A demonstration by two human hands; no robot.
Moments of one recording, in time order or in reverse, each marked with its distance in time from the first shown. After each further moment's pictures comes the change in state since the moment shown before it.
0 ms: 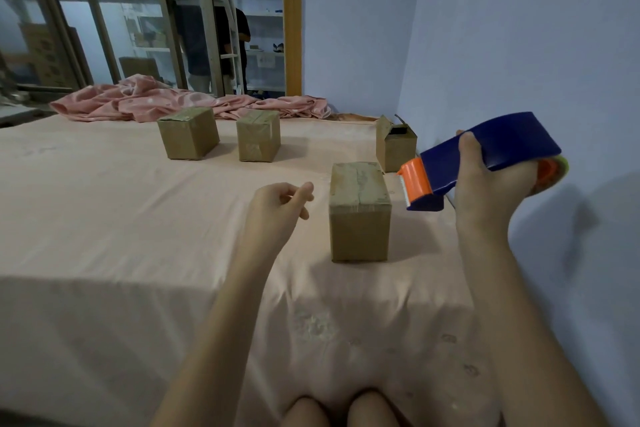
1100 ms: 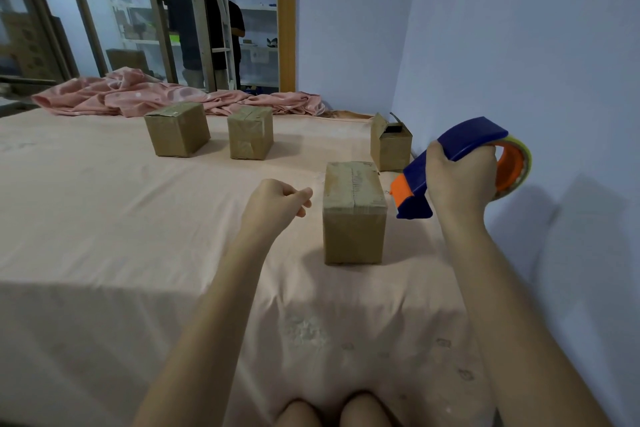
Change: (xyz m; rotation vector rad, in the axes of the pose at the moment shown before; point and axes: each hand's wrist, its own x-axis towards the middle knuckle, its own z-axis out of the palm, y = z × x) left_hand 0.032 -0.008 0.013 0.140 -0.135 -0.161; right_hand 0.019 0.029 0.017 -0.556 -0.115 0.034
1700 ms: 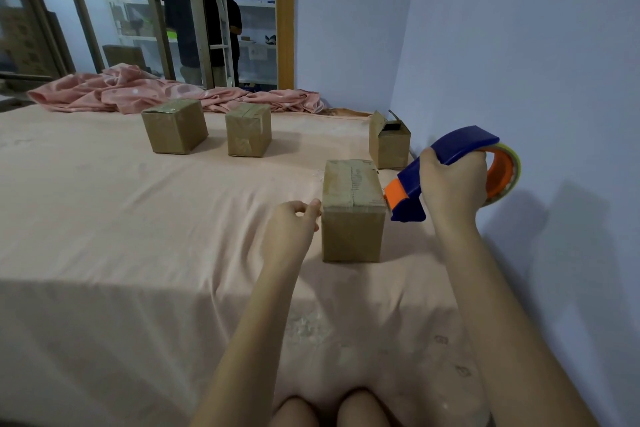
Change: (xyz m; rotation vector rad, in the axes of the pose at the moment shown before) left_hand -0.026 -0.012 0.041 -0.106 0.096 -0.064; right_hand -0.005 0.006 0.004 -0.051 -0.040 0.068
